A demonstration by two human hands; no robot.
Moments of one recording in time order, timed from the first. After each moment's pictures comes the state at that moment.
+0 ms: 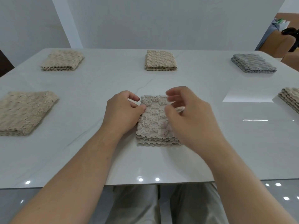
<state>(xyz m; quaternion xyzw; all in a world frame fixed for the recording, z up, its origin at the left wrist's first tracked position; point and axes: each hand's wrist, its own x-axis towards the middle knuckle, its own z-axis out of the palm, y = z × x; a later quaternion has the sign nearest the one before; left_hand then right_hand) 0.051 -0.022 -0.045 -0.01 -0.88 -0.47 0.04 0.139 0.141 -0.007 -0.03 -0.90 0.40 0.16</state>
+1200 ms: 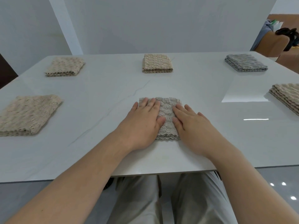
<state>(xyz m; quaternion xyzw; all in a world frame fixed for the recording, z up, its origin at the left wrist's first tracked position) 0.082 0.003 -0.053 -0.30 -0.95 -0.09 -0.02 0.143 0.179 -0.051 0.00 -0.99 0.16 0.00</state>
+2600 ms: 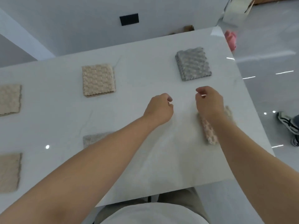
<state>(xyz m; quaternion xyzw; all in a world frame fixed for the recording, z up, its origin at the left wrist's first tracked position) -0.053 0.346 0.086 -0.14 -0.89 -0.31 -0.29 0.006 0.524 0.079 -0.37 -0.85 0.38 -0.01</state>
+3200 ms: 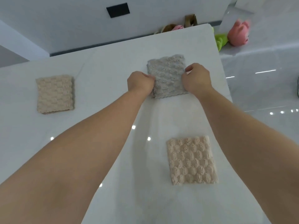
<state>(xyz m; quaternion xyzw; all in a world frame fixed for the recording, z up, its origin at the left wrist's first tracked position) -0.199 0.519 0.018 0.12 -0.91 -0.35 -0.18 -0.154 0.698 0.004 -0.32 -0.86 0.39 -0.07</state>
